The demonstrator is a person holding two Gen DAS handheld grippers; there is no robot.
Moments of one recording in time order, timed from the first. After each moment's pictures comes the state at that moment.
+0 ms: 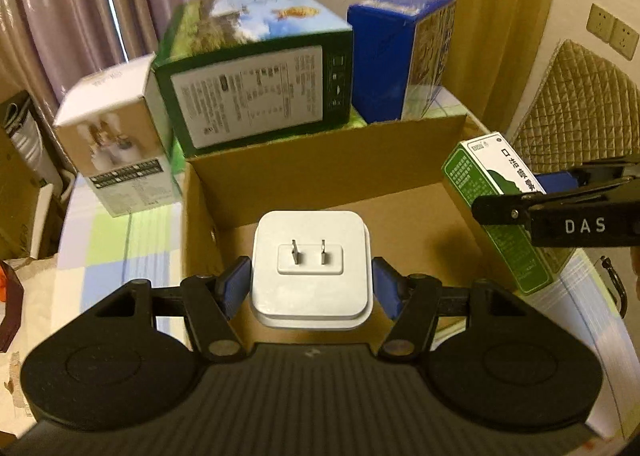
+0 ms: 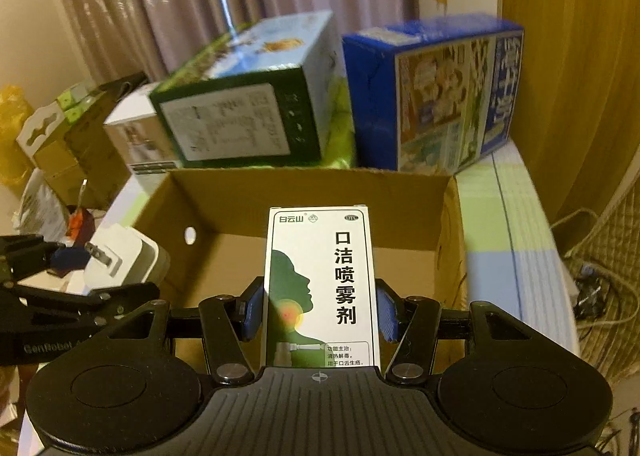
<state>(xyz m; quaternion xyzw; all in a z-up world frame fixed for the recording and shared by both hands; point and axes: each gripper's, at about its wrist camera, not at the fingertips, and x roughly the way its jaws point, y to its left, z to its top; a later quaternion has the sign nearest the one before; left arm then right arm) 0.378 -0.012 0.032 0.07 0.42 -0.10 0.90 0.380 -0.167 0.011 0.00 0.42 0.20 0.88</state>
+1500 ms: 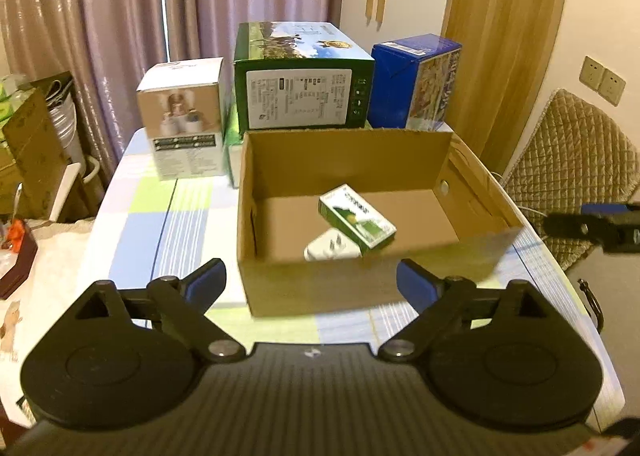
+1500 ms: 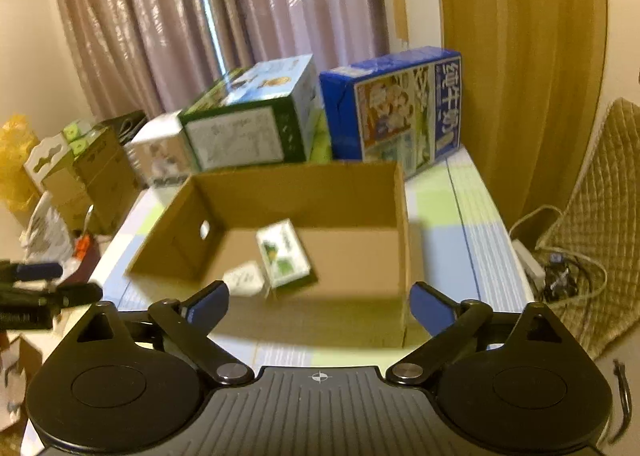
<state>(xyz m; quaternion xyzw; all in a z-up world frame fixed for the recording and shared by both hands) 0.231 0.036 0.064 0.00 0.36 -0.07 0.93 0.231 -0.215 0.047 0.02 0.36 0.18 0.91</state>
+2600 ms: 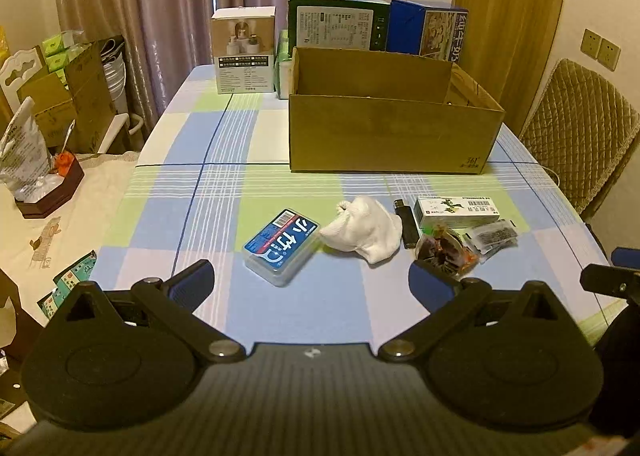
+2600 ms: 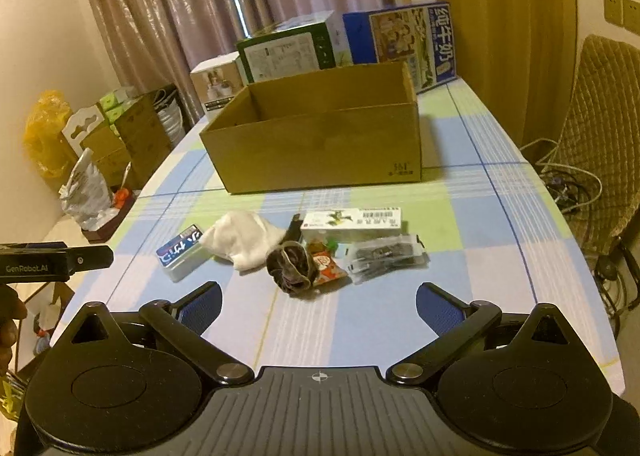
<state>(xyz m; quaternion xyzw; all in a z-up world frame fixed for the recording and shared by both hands) 0.043 0.054 0.017 0.00 0.38 -0.02 0.93 0.021 -0.231 -0.010 0.04 0.37 0.20 0.91</state>
